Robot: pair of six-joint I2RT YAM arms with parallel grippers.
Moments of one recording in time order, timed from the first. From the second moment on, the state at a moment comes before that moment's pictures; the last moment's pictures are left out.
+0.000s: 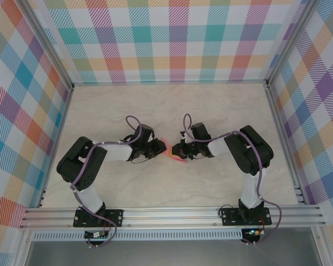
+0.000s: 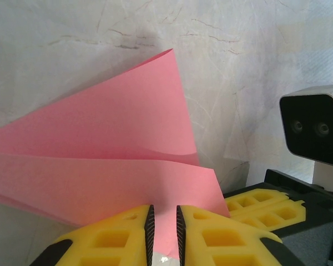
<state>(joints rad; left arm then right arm) -0.57 1.75 0.79 0.11 0.33 -0.96 0.54 1.94 0.82 0.29 -0.81 0.86</state>
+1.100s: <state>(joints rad) -0.57 1.79 0.86 0.02 0.32 -0.94 0.51 1.85 0.92 -0.10 -0.82 0.68</state>
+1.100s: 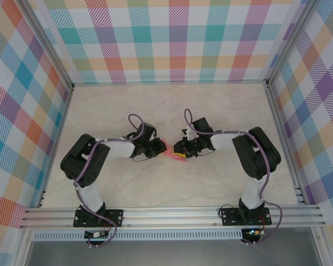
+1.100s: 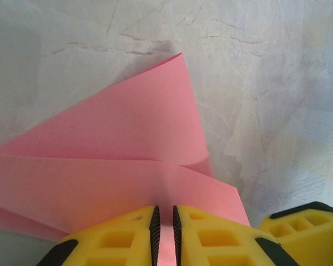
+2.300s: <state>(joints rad) -0.60 1.79 0.88 0.07 0.43 -0.92 0.45 1.94 0.92 -0.12 -0.93 0.68</state>
